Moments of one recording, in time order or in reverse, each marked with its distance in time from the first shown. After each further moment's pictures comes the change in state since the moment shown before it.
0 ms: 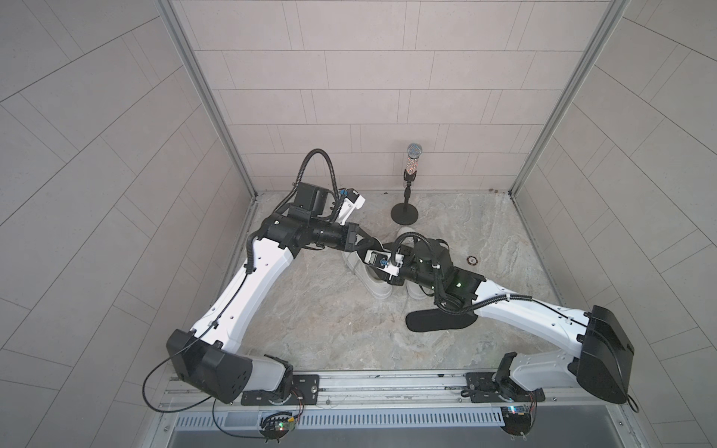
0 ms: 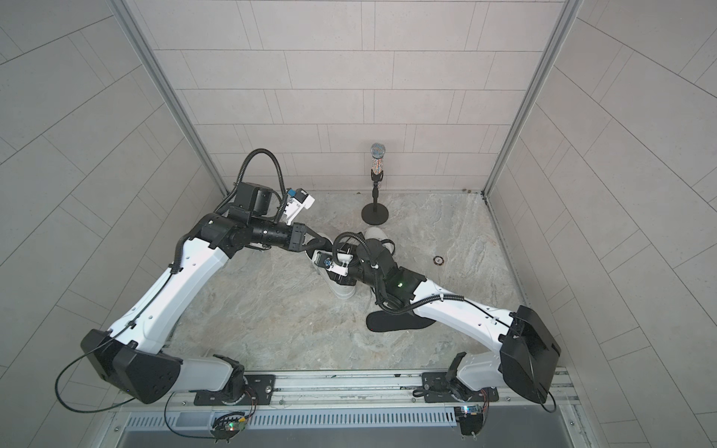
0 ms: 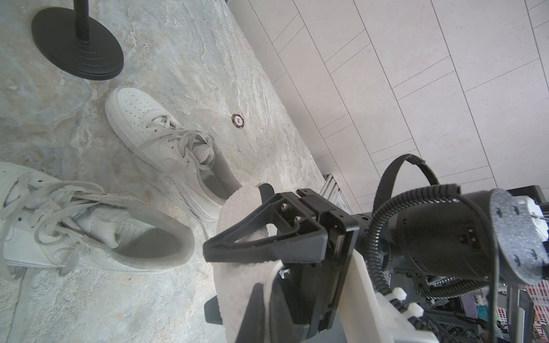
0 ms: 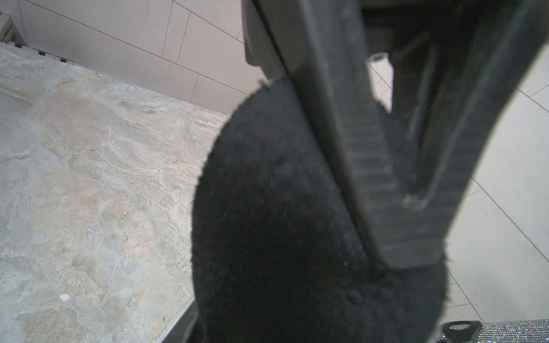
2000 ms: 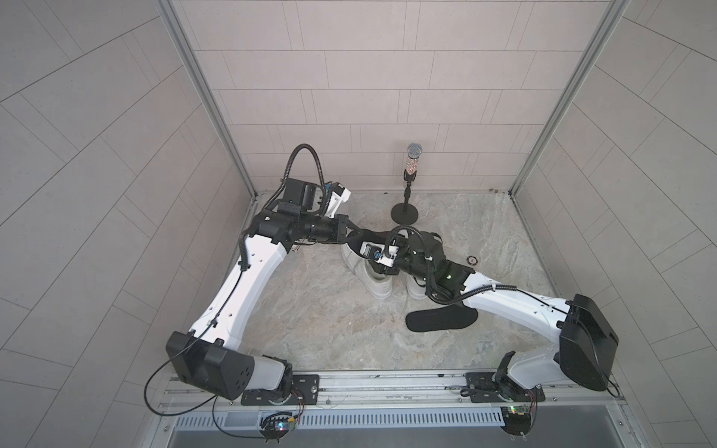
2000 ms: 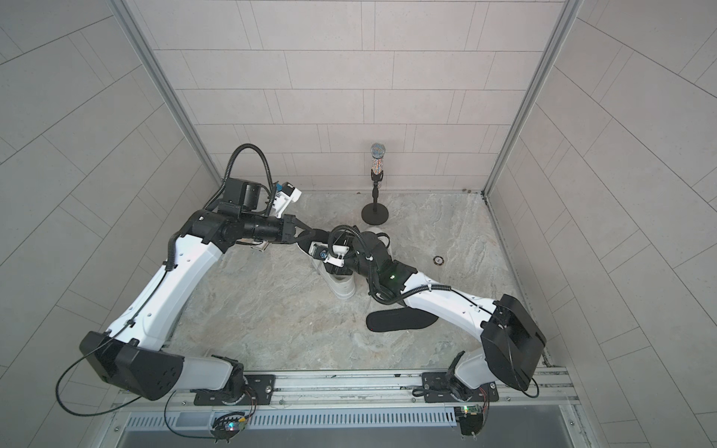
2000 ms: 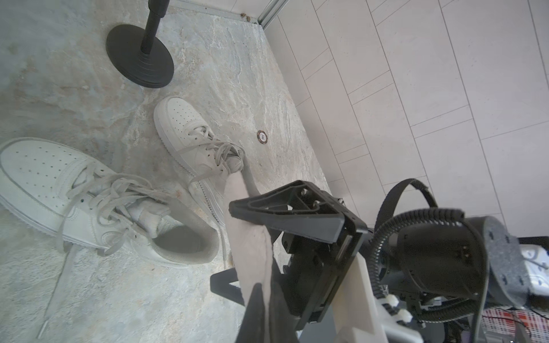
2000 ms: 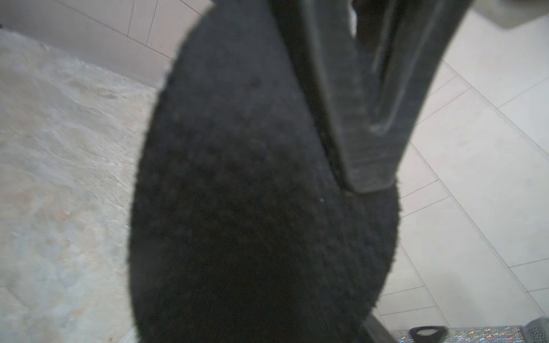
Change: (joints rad) left arm 0.083 0.009 0.034 -0.034 -0.044 -0.037; right arm -0.039 0.103 0.069 0.055 0.013 -0.088
